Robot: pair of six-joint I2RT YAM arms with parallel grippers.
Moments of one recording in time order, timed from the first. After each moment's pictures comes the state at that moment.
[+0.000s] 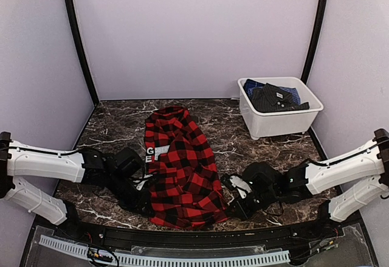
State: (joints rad) left arm -0.95 1.29 0.62 -0.52 0.49 -0.72; right arm 1.19 1.33 0.54 -0.12 -0.20 0.54
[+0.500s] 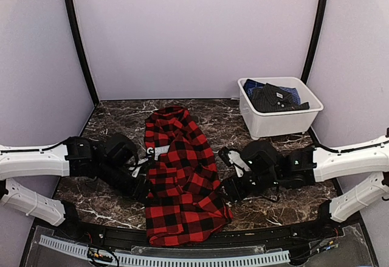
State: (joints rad) left arm -0.96 1.15 0.72 -0.64 0.40 -0.74; right arm 1.17 1.26 0.74 -0.29 0.00 0.52
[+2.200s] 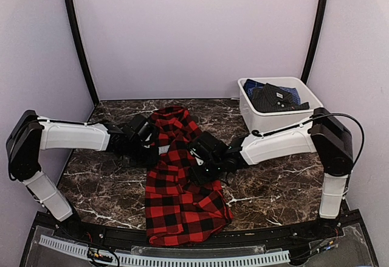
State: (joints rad) left arm -0.71 1.61 0.96 -0.44 -0.02 -0.68; right arm 1.07 1.93 1.23 -0.31 0.11 0.41
